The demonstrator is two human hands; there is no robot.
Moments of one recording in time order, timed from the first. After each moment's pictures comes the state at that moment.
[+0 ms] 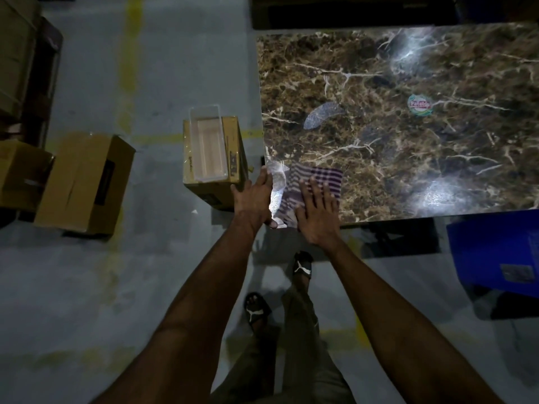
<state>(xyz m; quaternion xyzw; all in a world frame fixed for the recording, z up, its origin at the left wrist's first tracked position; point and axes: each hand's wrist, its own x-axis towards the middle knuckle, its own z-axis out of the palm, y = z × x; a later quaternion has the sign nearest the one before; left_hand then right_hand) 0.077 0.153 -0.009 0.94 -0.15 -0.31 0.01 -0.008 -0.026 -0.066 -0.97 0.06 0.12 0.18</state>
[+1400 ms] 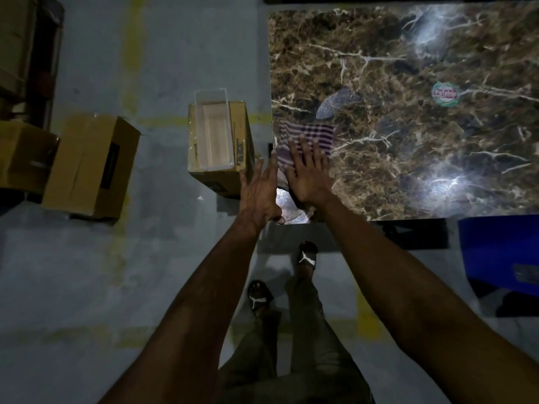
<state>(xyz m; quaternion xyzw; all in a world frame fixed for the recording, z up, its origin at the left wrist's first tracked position) 0.072 0.156 -0.022 0.96 -0.12 -0.24 0.12 0.088 -0.001 -0.060 -0.98 -0.01 0.12 0.18</state>
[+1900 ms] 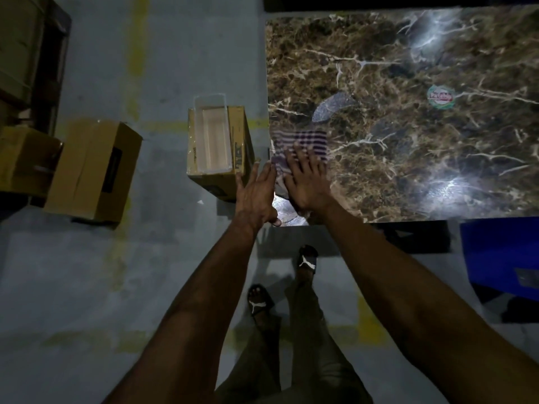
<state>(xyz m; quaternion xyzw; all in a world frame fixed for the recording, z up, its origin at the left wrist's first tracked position) 0.071 0.154 -0.009 0.96 -0.14 -0.25 0.07 0.077 -0.012 -0.055 -0.98 -0.05 0.13 0.16</state>
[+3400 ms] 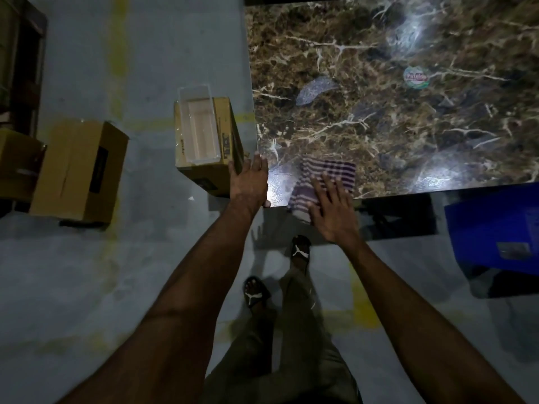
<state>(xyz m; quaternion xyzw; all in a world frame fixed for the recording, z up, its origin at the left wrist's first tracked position) 0.059 0.145 -0.014 0.95 -0.17 -0.28 -0.04 -0.063 -0.070 -0.059 -0.97 0.05 0.15 0.19</state>
